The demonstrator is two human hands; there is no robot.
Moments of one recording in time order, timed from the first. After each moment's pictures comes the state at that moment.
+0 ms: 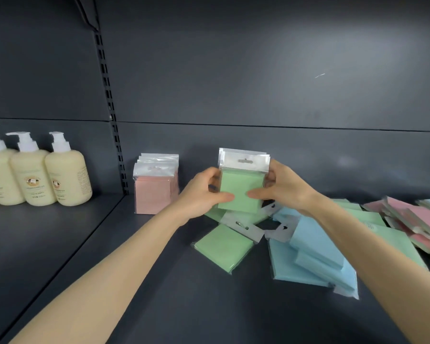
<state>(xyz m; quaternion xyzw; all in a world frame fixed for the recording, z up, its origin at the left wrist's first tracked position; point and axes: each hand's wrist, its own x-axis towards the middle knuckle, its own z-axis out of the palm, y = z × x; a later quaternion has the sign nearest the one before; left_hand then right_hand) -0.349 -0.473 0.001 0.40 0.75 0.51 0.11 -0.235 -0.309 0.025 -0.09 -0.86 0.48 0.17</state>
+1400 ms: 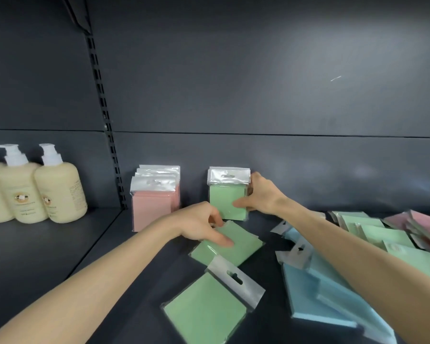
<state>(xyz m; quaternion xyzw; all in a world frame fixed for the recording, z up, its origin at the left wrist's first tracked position) -0.388 -0.469 -0.002 0.44 0.85 0.19 0.21 -0.331 -0.284 -0.004 -0.18 -0.89 0.39 0.14</state>
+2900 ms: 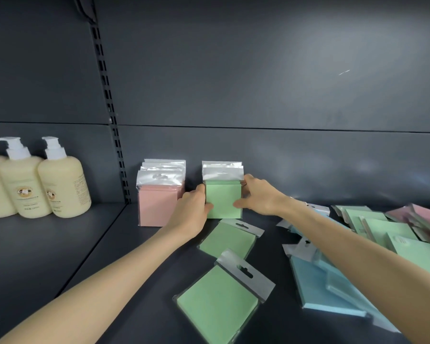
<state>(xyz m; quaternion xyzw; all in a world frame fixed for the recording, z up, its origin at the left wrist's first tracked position) -0.406 -0.472 -0.038 0.37 0.88 0.29 -0.07 -0.327 -0.309 -0.004 -0.15 -0.95 0.28 0.08</state>
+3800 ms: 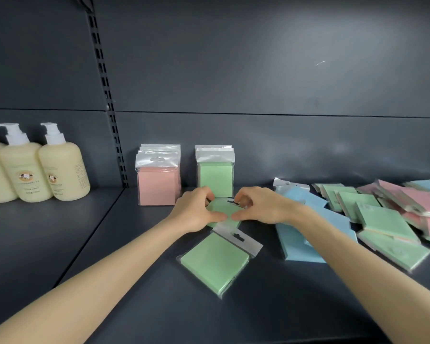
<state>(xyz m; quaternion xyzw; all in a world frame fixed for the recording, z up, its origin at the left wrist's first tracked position) -0.359 -0.499 -0.034 0.38 0.87 0.30 0.08 -0.251 -0.359 -0.008 -0.17 -0.96 0.21 0.01</state>
